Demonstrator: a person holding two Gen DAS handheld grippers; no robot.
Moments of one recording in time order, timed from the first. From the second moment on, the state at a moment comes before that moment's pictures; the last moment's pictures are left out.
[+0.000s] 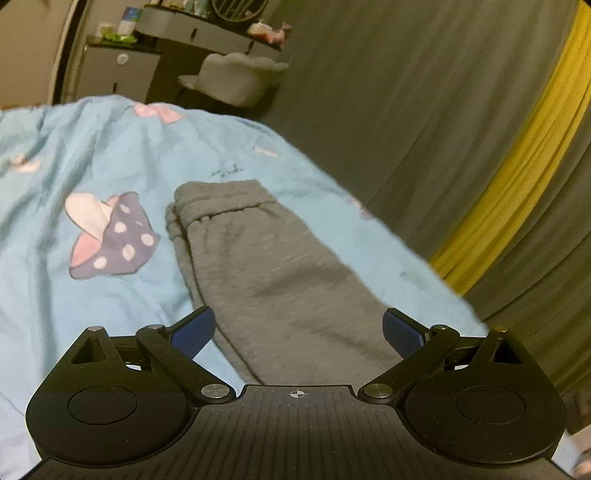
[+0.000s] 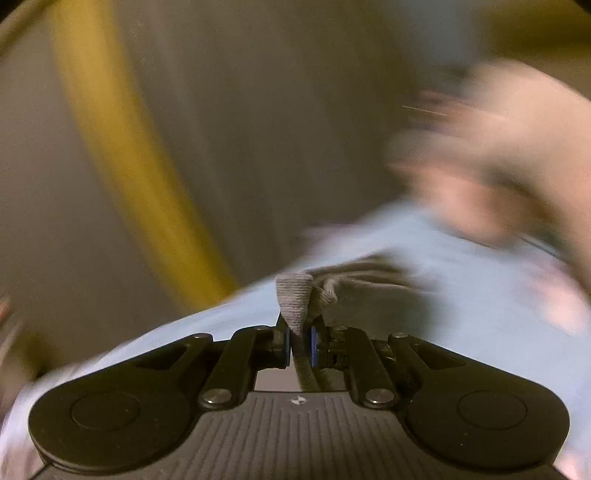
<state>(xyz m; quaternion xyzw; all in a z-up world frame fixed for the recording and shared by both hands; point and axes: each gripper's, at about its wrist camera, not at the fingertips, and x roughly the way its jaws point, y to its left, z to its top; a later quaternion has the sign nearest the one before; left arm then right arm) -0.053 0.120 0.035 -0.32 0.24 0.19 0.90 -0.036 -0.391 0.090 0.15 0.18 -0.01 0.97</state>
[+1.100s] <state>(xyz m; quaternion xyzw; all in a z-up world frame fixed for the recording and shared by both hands) -0.023 0.087 0.030 -0.27 0.31 0.09 0.91 -0.022 -0.313 0.019 0.24 0.34 0.12 0.90</state>
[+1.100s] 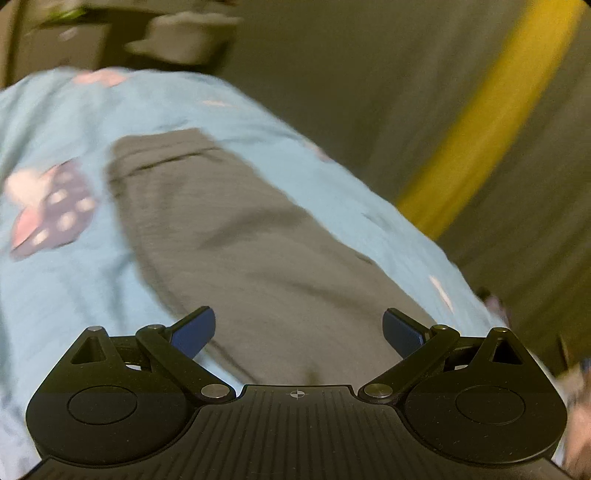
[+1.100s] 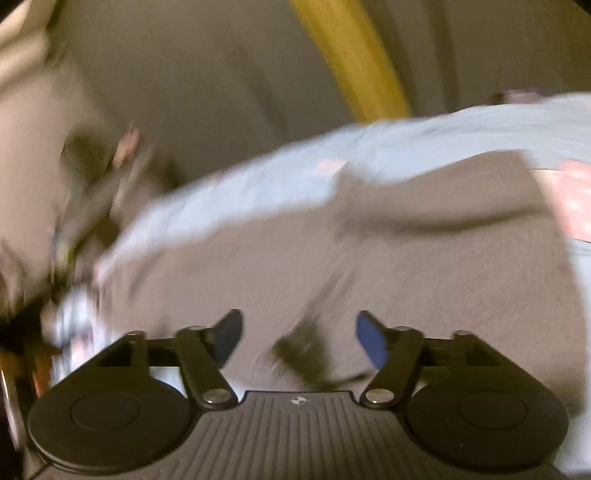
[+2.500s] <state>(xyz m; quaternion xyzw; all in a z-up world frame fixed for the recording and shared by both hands) 0.119 -0.109 -0.040 -0.19 0.53 -0.23 0.80 -0.030 -0.405 -0.020 0.40 0.36 -0.11 0.84</state>
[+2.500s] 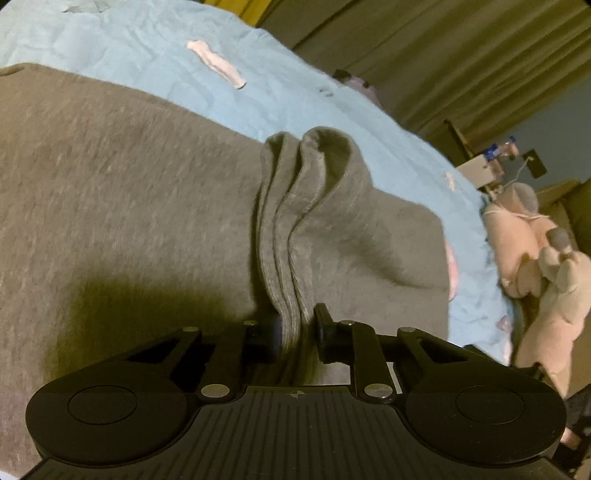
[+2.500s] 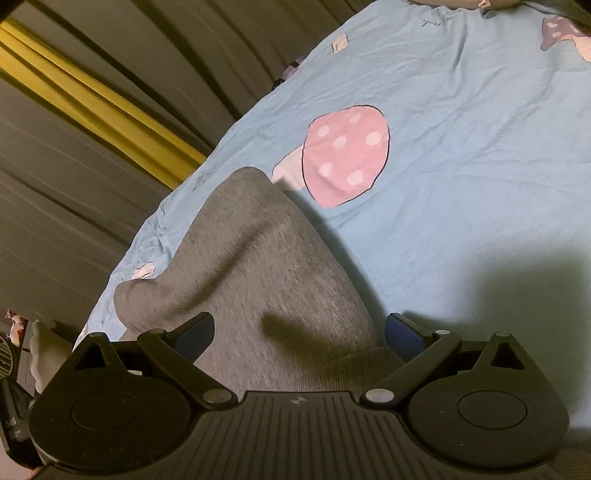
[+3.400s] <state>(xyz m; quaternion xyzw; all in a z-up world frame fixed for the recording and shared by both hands) 0.099 -0.040 -0.020 -0.16 0.50 -0.12 0.84 -0.025 -0.398 -0.017 0.36 0.38 -0.11 0.84</state>
